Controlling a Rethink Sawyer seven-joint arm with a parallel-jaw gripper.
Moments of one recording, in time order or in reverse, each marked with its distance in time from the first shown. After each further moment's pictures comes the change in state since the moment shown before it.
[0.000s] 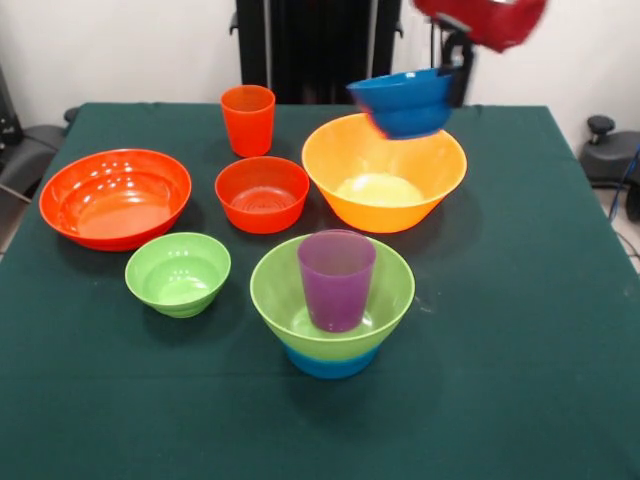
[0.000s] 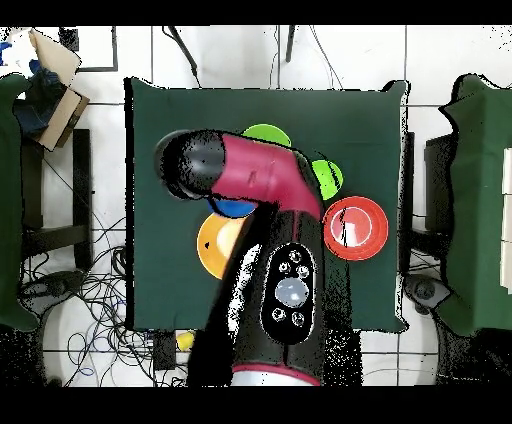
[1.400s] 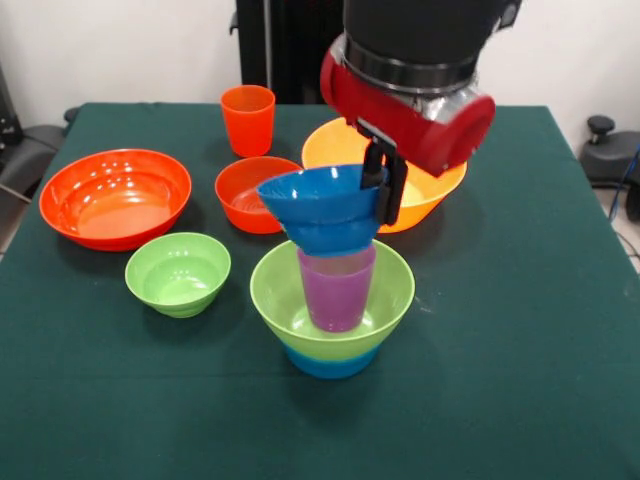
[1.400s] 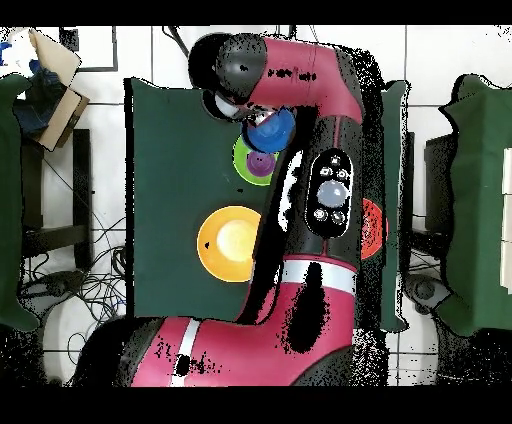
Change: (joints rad) arm -0.094 0.295 0.081 -0.587 -0.127 0.257 -0.006
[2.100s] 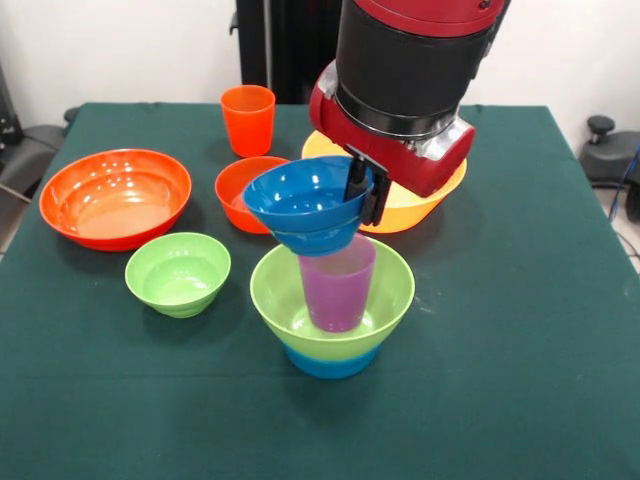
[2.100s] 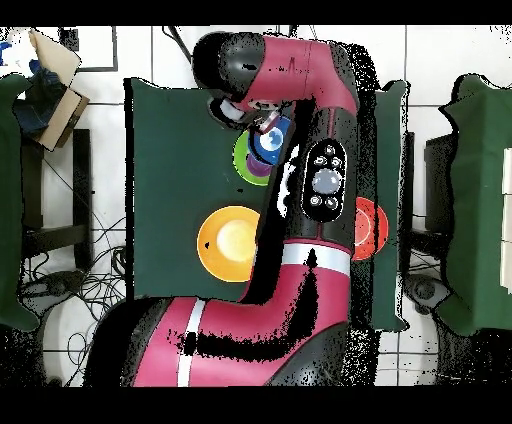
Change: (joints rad) arm -0.002 0.074 0.003 -0.095 -0.054 0.163 -0.162
